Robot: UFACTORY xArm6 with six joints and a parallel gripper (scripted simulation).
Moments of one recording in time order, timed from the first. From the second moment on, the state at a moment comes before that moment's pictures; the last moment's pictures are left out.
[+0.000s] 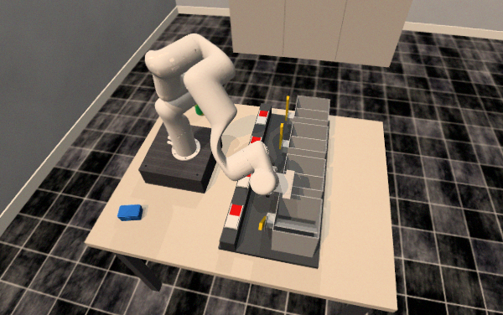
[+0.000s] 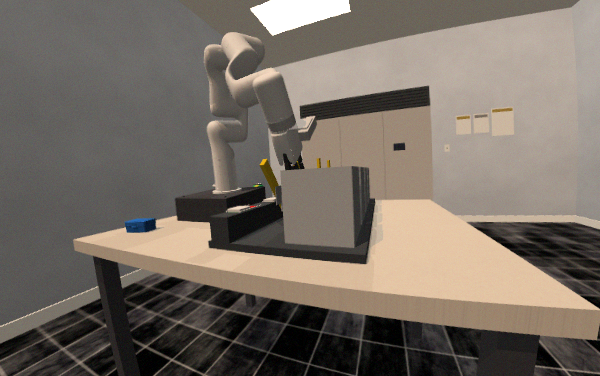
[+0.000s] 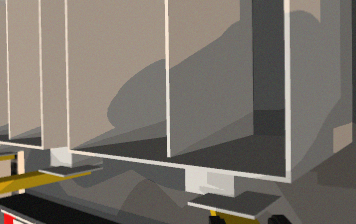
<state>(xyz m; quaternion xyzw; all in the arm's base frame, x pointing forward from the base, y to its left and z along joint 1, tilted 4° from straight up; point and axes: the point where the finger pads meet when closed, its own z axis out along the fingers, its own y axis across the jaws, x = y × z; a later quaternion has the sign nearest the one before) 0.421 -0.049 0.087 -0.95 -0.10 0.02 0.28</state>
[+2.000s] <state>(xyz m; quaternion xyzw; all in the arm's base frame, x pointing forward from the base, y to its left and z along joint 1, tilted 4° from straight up) 0.422 -0.050 0.086 -0.95 -0.10 0.03 0.29</state>
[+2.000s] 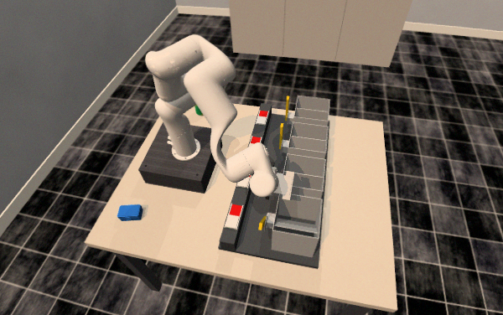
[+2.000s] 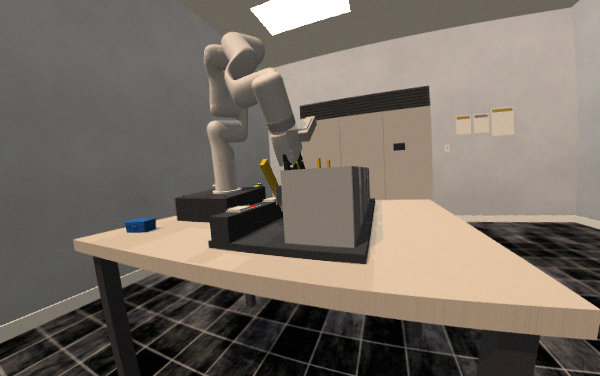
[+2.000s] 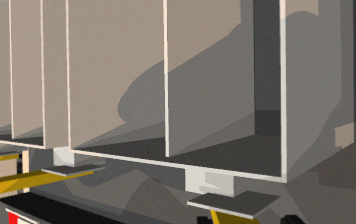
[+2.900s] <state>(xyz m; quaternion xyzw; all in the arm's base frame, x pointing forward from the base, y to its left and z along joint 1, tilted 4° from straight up) 0.429 -0.088 0.145 -0.95 -0.10 0.02 0.29</state>
